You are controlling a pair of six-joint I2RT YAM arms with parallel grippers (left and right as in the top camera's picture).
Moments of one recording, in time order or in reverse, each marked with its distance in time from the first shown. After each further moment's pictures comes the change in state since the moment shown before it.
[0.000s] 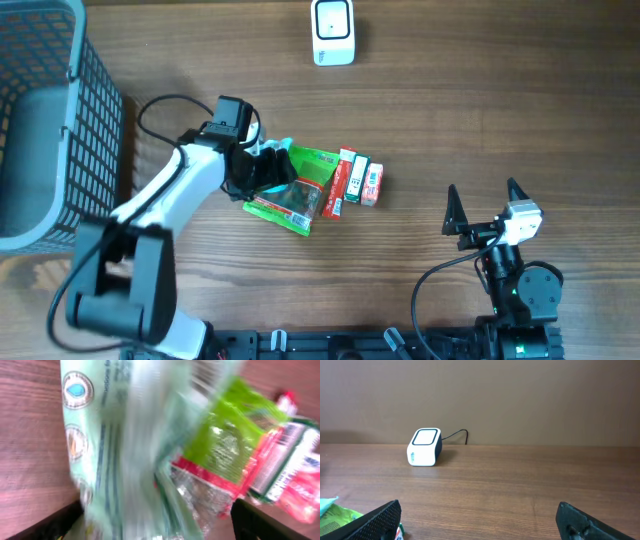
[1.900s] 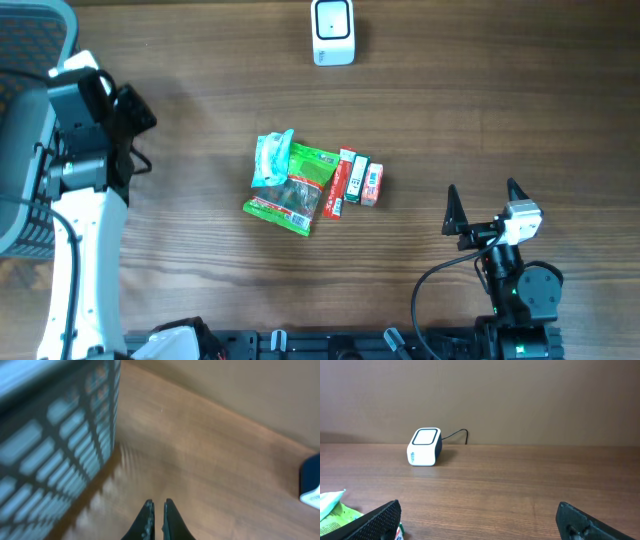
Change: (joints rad) left arm 0.428 -0.359 0.093 0.254 -0.430 0.185; right arm 0.000 0.002 0.000 0.000 0.000 0.000
